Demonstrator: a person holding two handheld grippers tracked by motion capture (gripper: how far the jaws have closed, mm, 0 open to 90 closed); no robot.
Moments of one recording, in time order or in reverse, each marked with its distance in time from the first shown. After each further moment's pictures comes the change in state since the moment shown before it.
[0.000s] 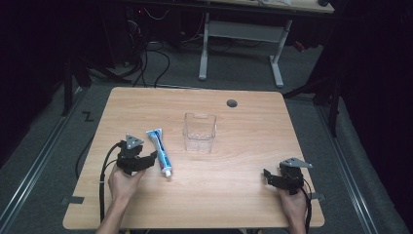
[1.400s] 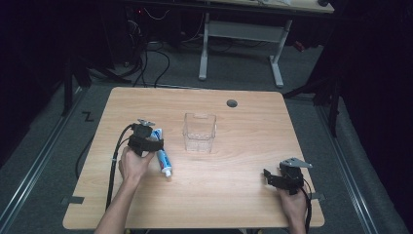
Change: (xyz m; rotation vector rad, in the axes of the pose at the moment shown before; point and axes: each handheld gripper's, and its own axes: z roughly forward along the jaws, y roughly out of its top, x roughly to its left) left arm 0.003 0.047 0.048 0.163 0.071 -0.033; right arm 0.000 0.000 0.000 0.000 -0.001 0.000
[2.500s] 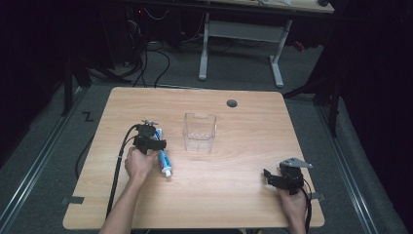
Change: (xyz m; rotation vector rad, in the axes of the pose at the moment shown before) left arm 0.001 0.000 0.035 0.066 -0.003 -0.060; right arm 0.000 0.000 0.000 0.001 0.000 0.001
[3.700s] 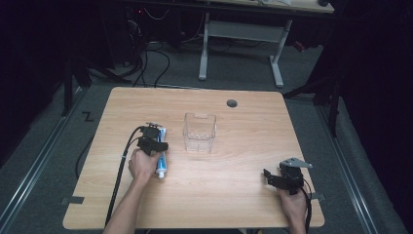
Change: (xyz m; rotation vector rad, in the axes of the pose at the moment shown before) left arm -0.007 -0.003 0.016 0.056 -0.008 0.001; right arm 0.000 0.000 0.000 -0.001 0.001 -0.002
